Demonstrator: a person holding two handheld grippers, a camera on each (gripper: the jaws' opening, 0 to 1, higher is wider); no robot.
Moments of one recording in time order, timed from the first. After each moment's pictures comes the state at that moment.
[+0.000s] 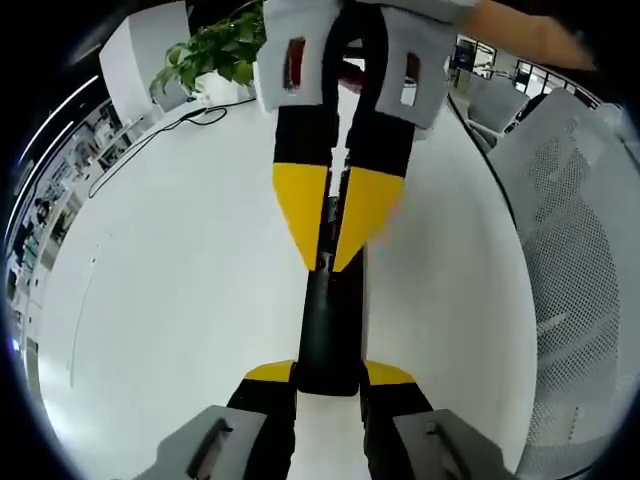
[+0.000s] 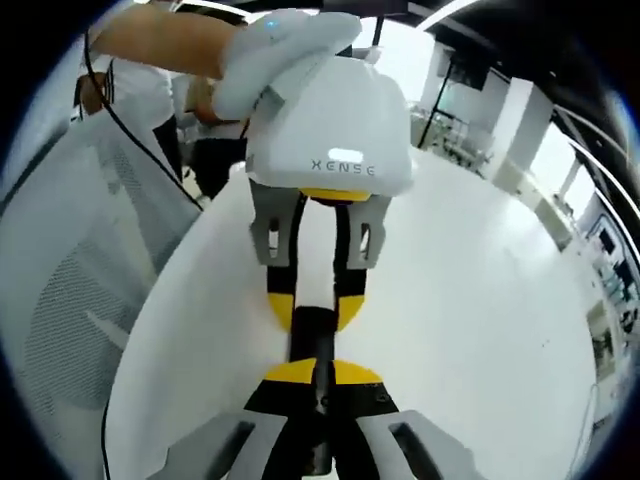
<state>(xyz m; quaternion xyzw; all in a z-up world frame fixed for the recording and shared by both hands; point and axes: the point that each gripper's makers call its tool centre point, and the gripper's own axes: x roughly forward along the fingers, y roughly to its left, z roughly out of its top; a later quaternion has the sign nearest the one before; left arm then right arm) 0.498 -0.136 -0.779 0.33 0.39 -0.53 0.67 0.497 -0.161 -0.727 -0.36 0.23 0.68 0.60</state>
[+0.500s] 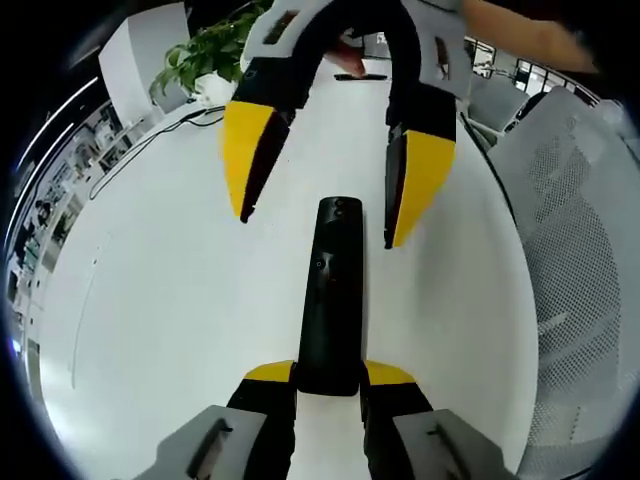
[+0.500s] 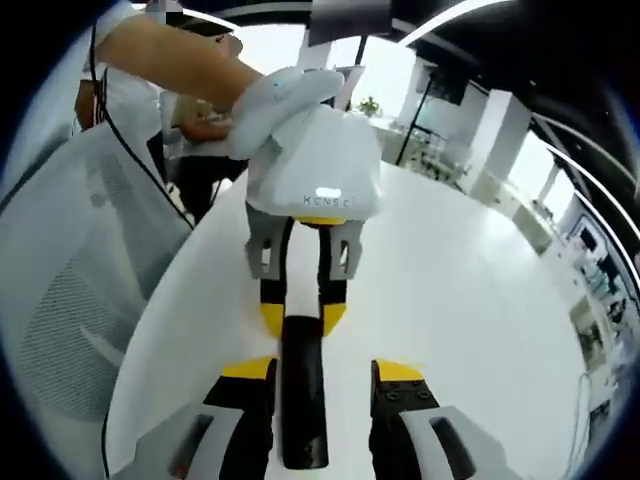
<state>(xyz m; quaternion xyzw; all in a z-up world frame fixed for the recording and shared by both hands) 0.498 -0.136 -0.779 0.34 0.38 -0.53 0.67 0.501 -0.171 -0.708 -0.35 0.20 0.65 0.64</state>
